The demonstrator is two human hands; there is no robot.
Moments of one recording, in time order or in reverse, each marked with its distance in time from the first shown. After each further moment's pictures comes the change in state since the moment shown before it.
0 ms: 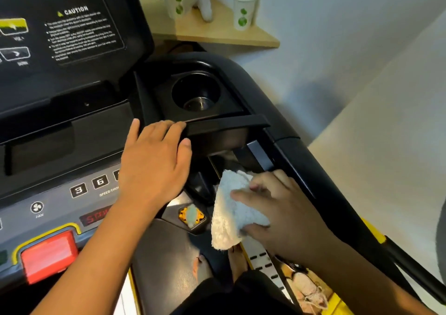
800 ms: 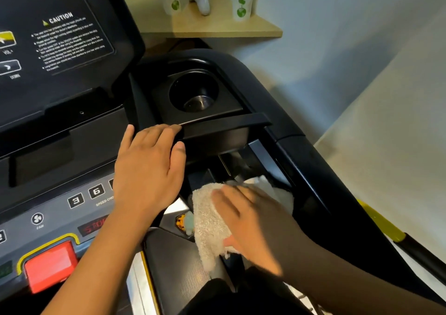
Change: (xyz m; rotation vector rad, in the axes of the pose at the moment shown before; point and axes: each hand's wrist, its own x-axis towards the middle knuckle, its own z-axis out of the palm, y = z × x) left_hand 0.000 0.002 0.001 -0.042 0.019 -0.030; right_hand 0.019 -0.028 0.027 -0.169 -0.010 -0.103
